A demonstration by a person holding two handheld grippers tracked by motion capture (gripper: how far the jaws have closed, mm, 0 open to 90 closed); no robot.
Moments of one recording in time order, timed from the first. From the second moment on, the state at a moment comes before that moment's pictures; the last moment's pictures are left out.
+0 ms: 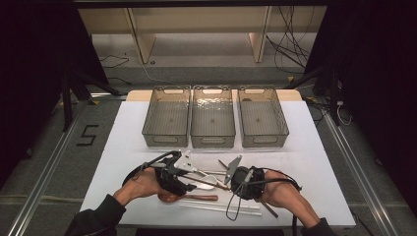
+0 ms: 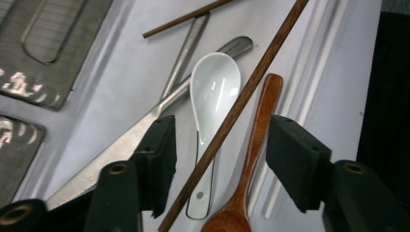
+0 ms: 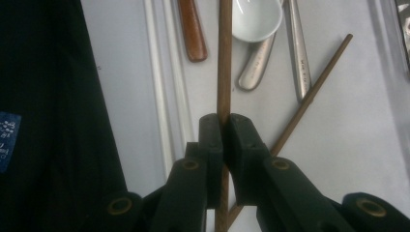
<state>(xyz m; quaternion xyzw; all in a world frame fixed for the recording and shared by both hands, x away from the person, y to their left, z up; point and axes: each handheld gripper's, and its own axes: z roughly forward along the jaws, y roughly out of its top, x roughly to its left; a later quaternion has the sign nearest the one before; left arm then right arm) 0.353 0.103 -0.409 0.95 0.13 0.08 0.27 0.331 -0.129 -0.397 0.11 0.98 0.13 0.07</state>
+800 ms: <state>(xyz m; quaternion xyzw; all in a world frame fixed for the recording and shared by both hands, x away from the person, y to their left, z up) 0.349 0.100 -0.417 0.97 0.07 0.01 0.22 0.325 -0.124 -0.402 0.06 0.99 0.13 0.07</state>
